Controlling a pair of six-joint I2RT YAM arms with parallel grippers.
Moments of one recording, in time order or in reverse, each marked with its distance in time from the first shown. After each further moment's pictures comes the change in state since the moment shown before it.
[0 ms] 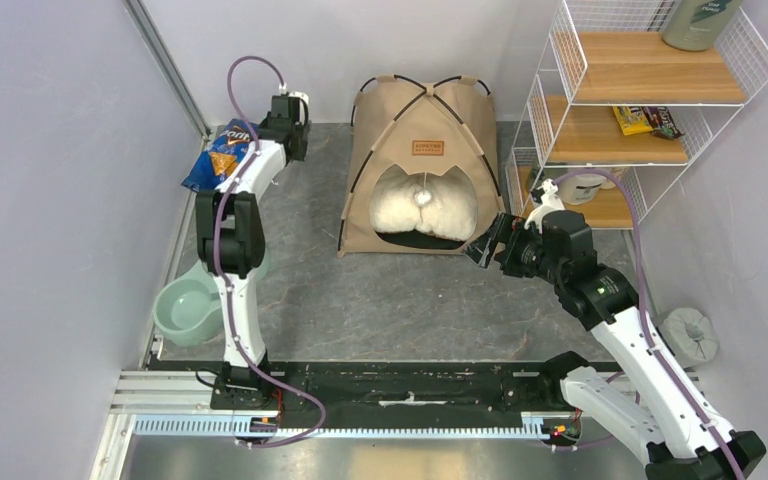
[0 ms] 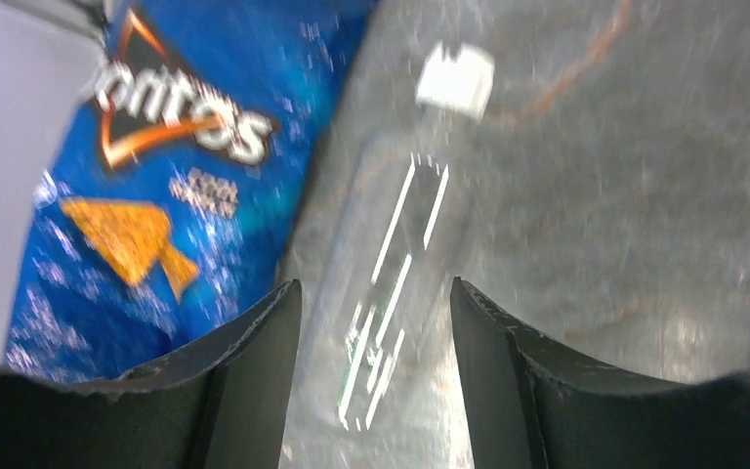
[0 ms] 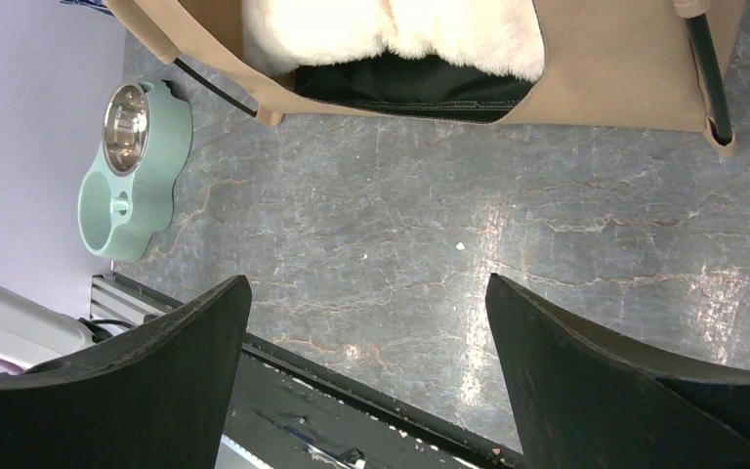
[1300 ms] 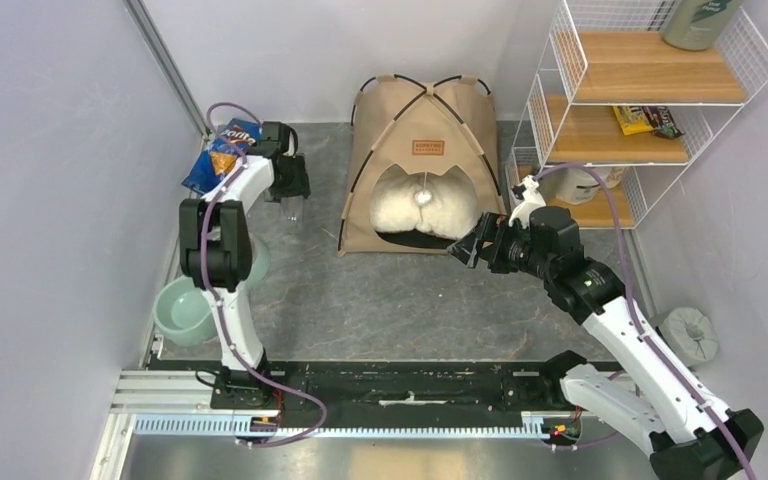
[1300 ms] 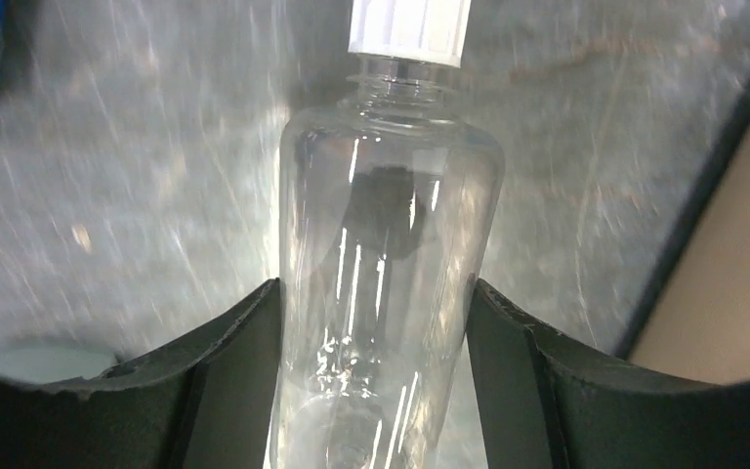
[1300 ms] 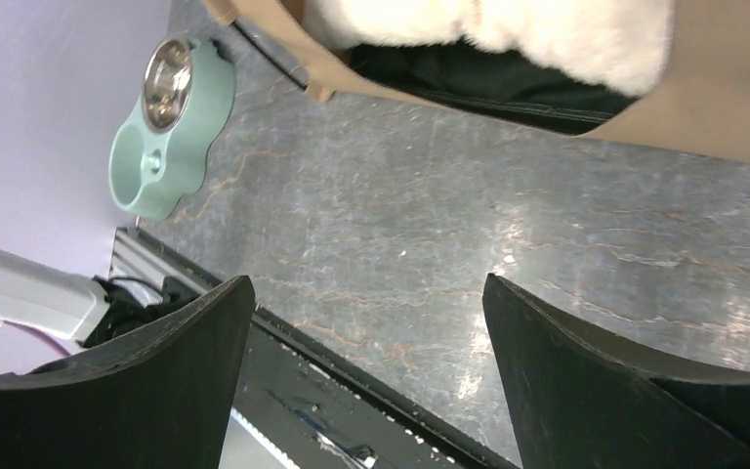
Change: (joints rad) left arm 0.042 -0.065 -0.127 -0.254 0.227 -0.339; right arm 0.042 0.059 -0.017 0.111 -0.067 -0.016
